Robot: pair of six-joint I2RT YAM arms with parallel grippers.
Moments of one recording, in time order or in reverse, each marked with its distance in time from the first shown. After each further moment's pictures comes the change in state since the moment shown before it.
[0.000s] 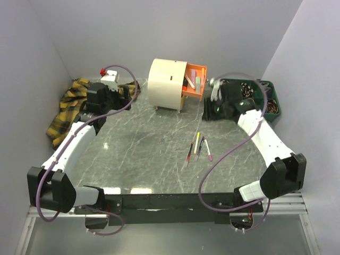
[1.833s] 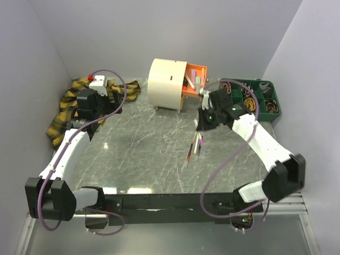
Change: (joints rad) left arm 0.092 -0.095 -0.106 0.003 0.011 -0.024; right arm 0.122 -0.012 -0.135 -0.087 -0.002 0.036
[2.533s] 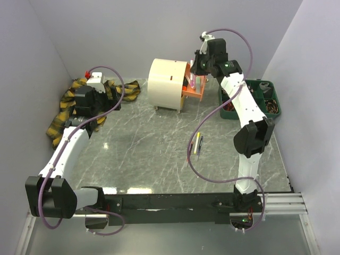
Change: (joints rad) left arm 0.026 0.020 0.040 0.000 0.016 -0.018; right arm -0.087 0.584 0.938 0.118 0.075 0.045
